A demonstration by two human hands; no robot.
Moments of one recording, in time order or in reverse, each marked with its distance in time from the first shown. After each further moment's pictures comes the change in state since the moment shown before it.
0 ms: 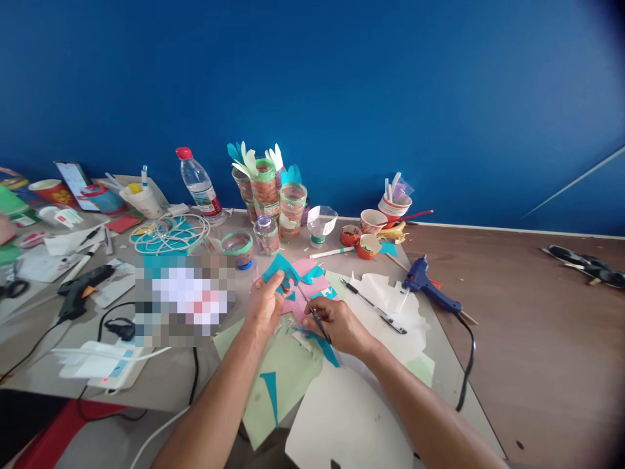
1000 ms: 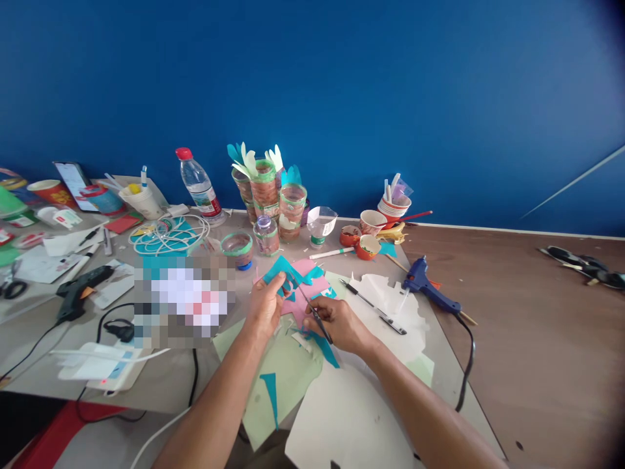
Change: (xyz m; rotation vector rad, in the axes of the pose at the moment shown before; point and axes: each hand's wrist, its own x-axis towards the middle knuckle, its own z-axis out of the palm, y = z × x) left_hand 0.000 -0.001 0.000 0.027 0.032 -0.016; right_hand 0.002 0.007 -0.002 -0.009 0.021 -0.010
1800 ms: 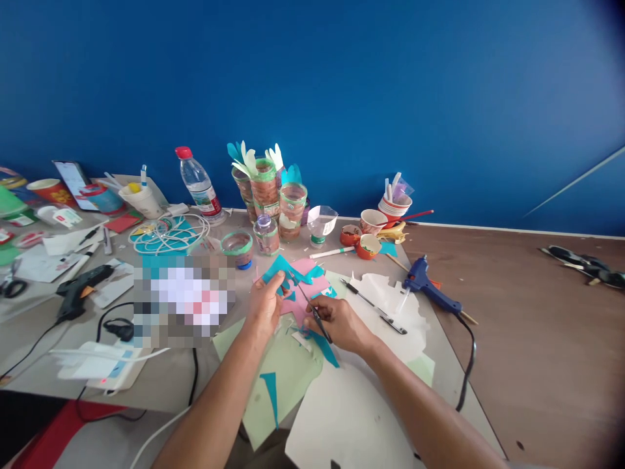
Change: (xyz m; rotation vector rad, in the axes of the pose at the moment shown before) left_hand 0.001 0.000 0.001 0.005 0.042 0.002; right_hand 0.000 0.001 -0.001 -0.053 0.014 -0.002
